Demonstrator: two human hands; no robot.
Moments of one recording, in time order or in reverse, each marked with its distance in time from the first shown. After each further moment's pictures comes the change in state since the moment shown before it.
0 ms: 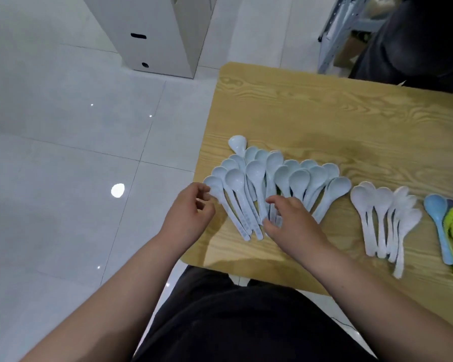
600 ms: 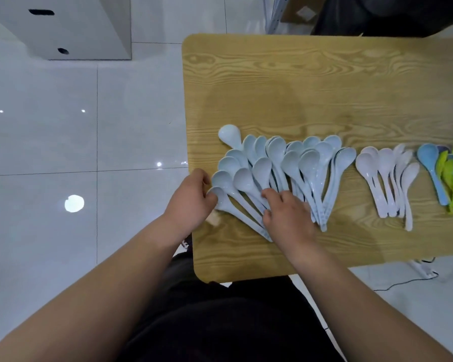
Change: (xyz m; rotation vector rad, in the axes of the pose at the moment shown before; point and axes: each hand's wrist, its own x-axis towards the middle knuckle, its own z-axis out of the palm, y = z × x) left_hand 0.122 -0.048 -0.005 0.203 -0.362 0.194; right_hand 0.043 -0.032 0.086 -0.334 0.325 0.207
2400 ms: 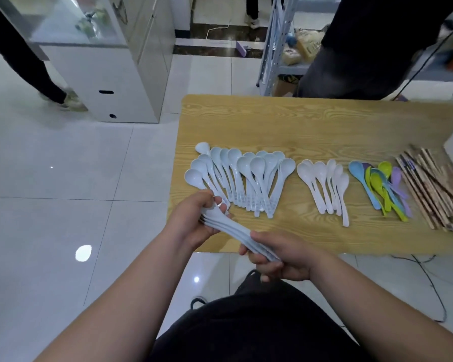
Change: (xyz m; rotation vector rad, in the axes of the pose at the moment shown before) left_hand -0.194 0.152 0.065 -1.412 0.028 -0.367; right_hand -0.159 0.092 -0.107 1.420 -1.104 0.130
